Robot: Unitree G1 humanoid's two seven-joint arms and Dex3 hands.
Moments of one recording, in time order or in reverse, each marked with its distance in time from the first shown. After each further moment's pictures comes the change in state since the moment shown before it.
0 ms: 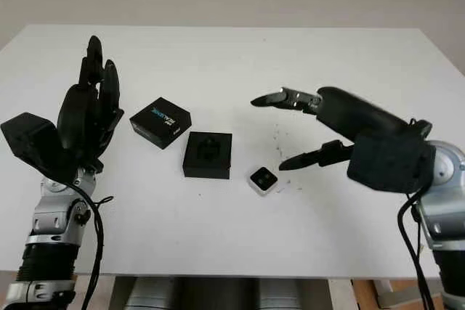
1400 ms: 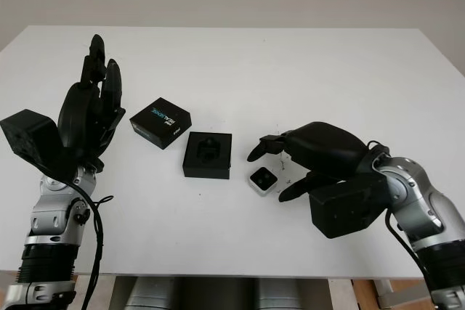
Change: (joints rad) left arm 0.004 -0.005 -0.003 -0.054 0.011 0.046 0.016; right arm -0.050 0.003 0.183 0.265 -0.293 -0.304 -0.191
